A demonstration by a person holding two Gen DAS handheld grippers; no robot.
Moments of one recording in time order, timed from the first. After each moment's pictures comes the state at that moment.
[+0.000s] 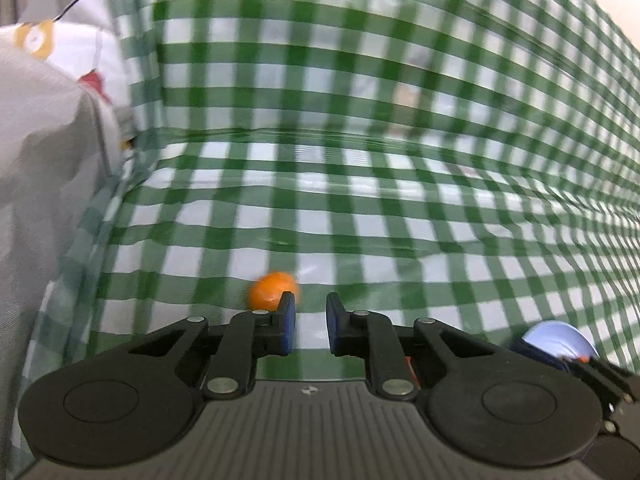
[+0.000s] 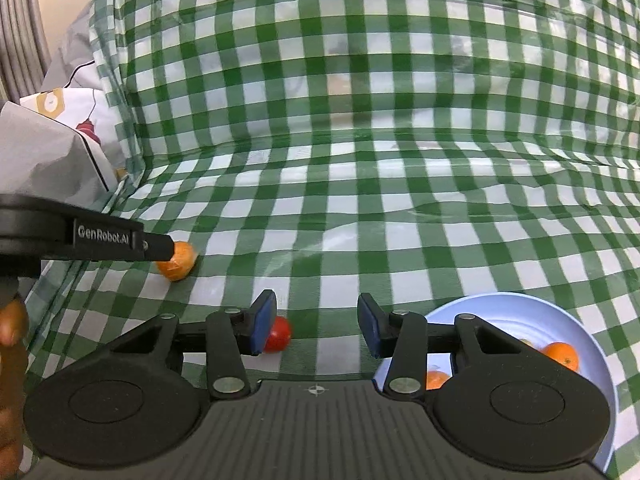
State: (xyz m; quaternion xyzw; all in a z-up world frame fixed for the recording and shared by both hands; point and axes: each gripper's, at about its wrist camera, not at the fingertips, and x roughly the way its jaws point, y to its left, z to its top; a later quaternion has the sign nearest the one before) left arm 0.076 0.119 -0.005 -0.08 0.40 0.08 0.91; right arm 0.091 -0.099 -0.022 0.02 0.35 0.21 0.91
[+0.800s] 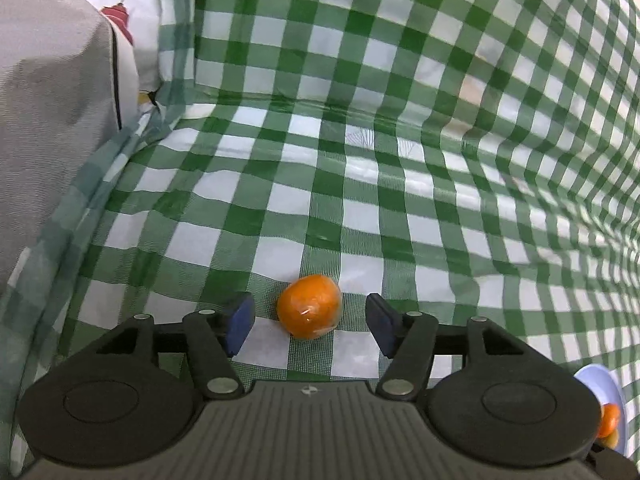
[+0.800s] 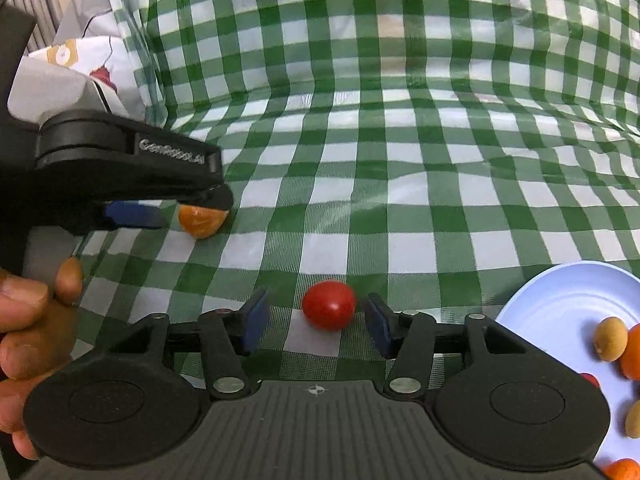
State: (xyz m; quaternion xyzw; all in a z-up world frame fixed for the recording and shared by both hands) left arm 0.110 0.144 -0.049 -0.12 0.42 0.11 0.89; right arm 0.098 -0.049 -0.055 0.01 0.40 0.25 0.88
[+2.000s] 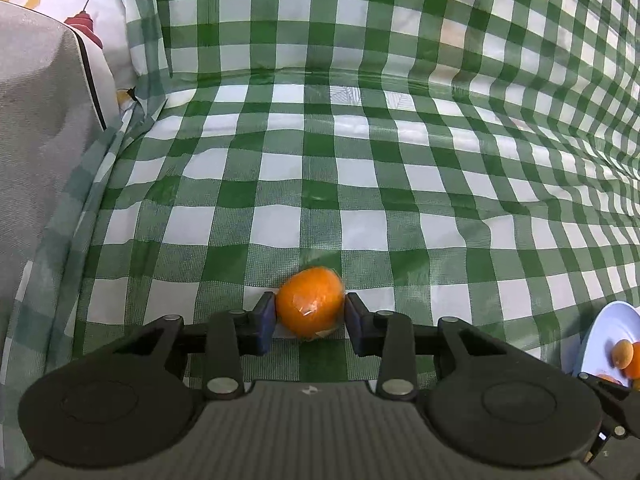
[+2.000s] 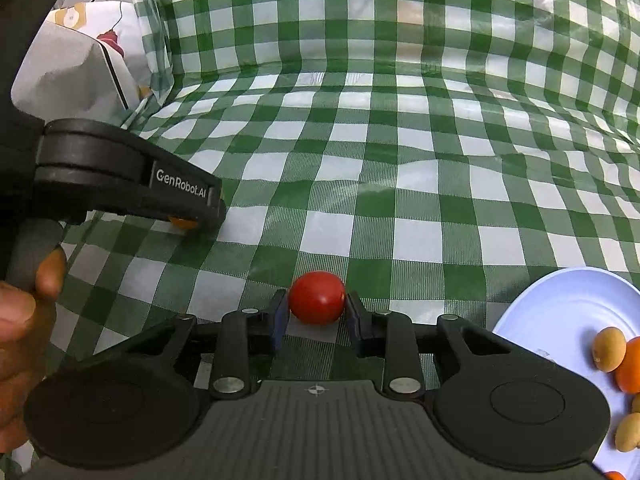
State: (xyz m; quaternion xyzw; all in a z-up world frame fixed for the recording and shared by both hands) left arm 0.108 0.136 -0.056 -0.06 0.46 0.09 0.88; right arm 0.095 -0.035 -0.048 -0.04 0.42 0.25 0.87
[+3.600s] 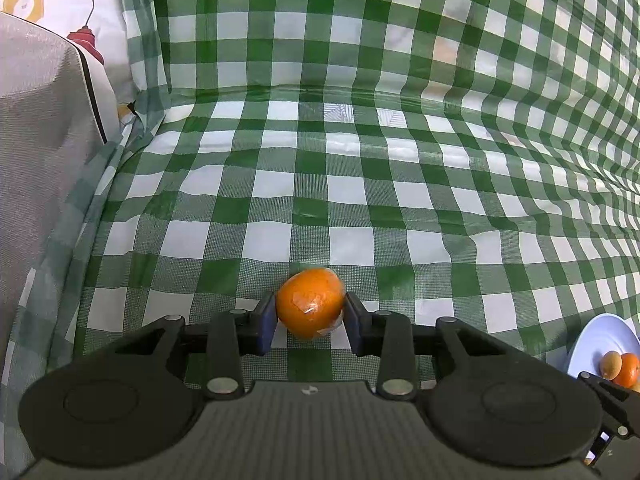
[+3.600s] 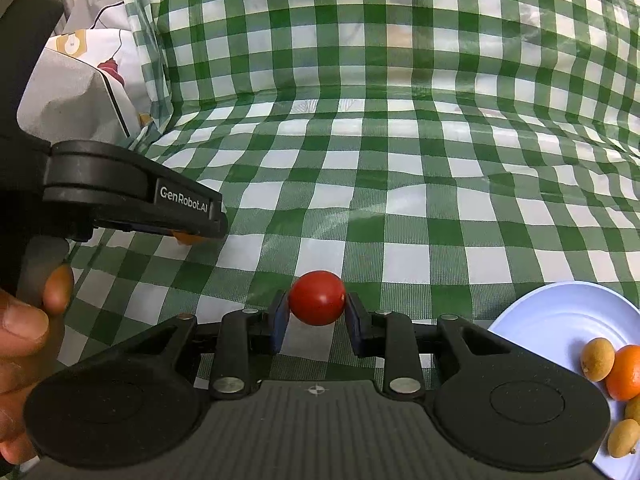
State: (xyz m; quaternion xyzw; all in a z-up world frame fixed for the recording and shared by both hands) left arm 0.106 0.139 -0.041 -0.06 0.45 0.09 0.89; right arm 0.092 -0.042 -0.037 -0.01 0.39 0.24 0.89
